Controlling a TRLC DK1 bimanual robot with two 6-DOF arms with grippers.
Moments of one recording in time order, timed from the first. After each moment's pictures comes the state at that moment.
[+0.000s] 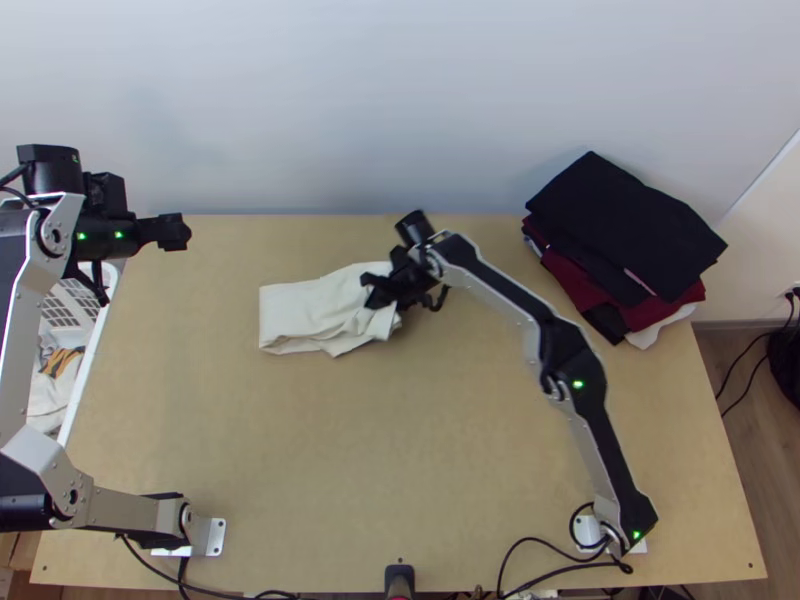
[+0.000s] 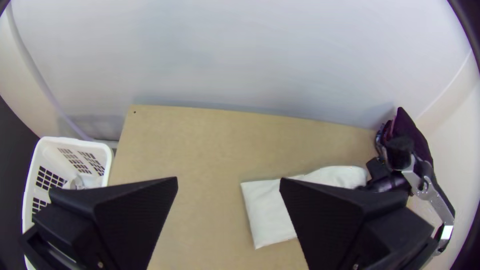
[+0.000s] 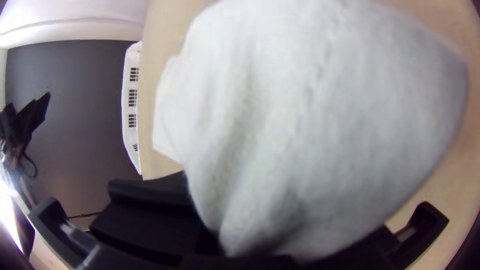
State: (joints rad) left arm 0.12 1.52 1.80 -1.06 0.15 -0.01; right arm 0.61 2.35 2.11 -0.77 -0.64 0.62
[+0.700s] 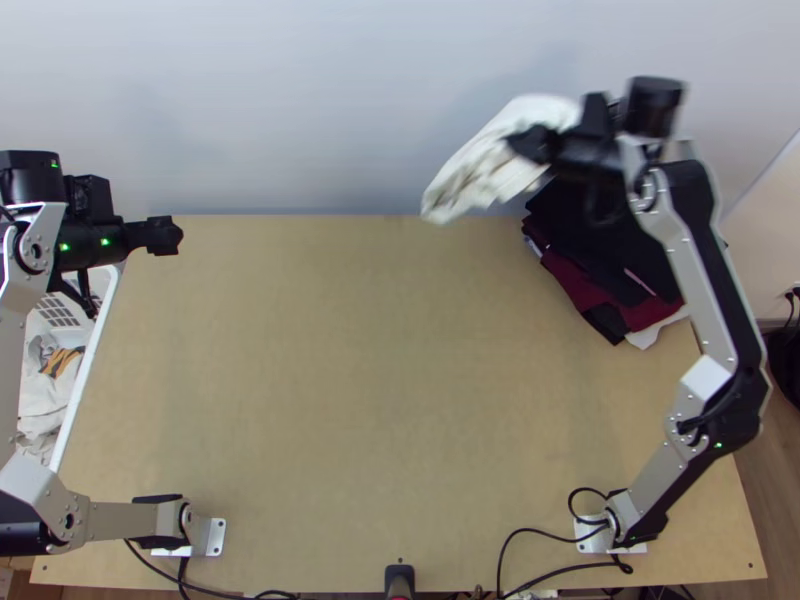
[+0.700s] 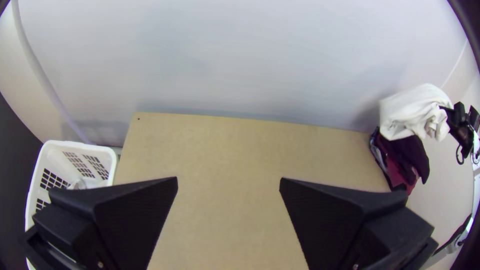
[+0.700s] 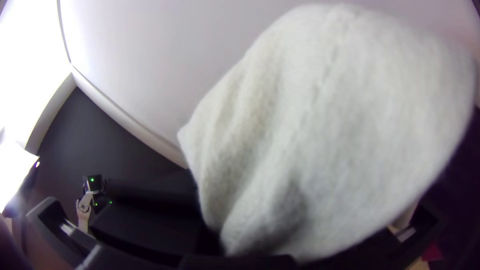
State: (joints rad) left arm 0.12 1.44 1.79 -1.08 0.15 -0.01; right arm 0.15 1.82 2.10 -0.55 -0.64 0.59
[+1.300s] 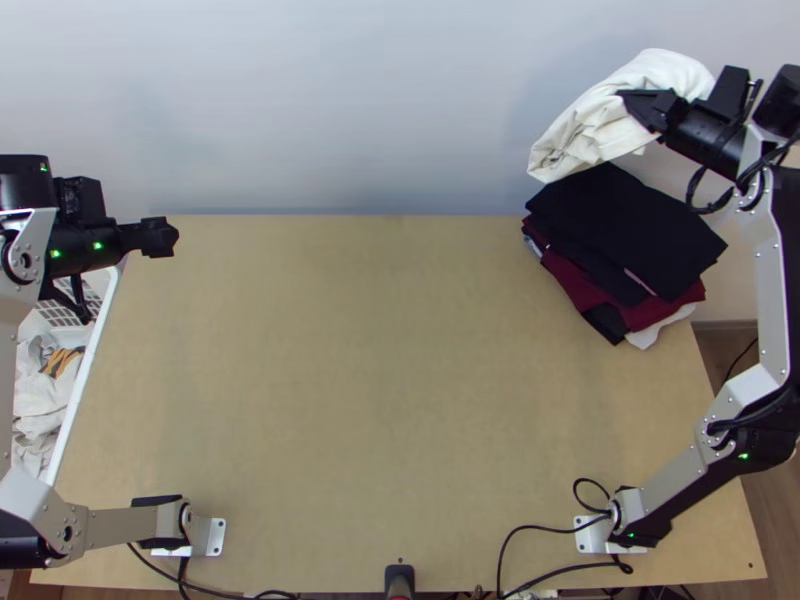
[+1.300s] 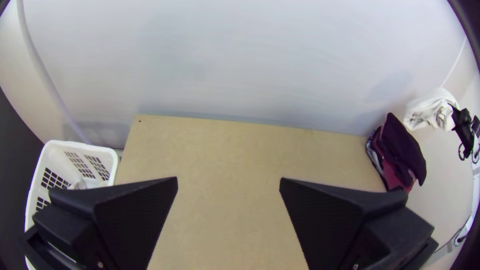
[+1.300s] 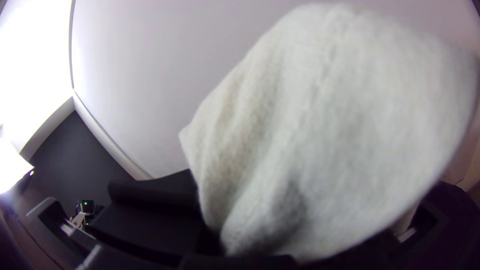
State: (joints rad) left arm 0.12 1.40 1.79 -1.10 0.15 -0.03; right arm -0.14 1.78 2.10 -0.44 -0.76 0.57
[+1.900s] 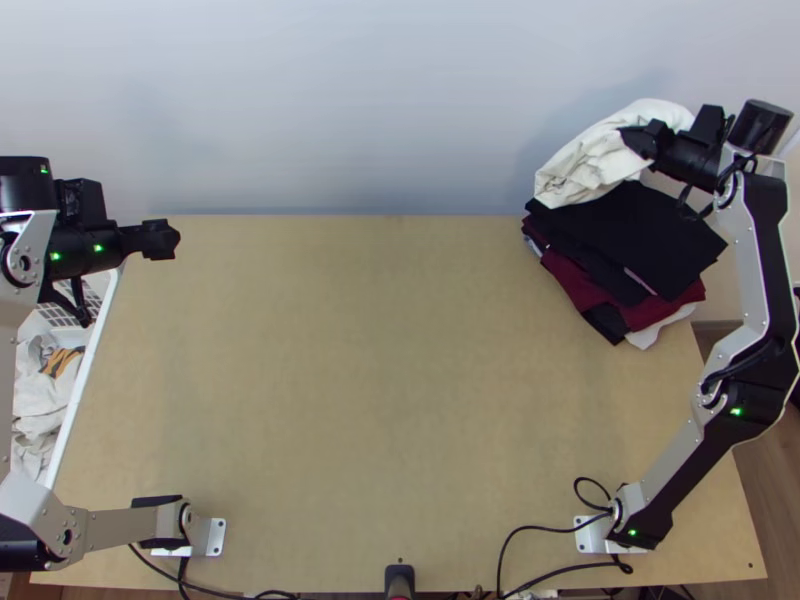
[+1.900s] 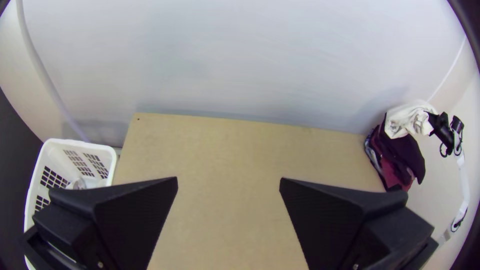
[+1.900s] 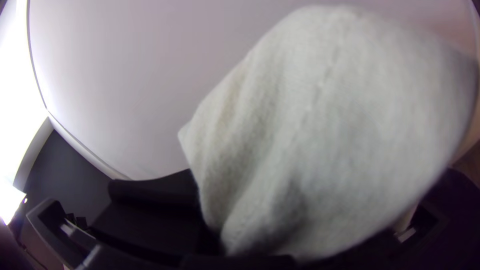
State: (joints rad) left arm 0.11 1.39 1.79 -1.11 0.15 -0.03; right arm -0.23 1.97 2.06 -0.42 -0.78 0.54
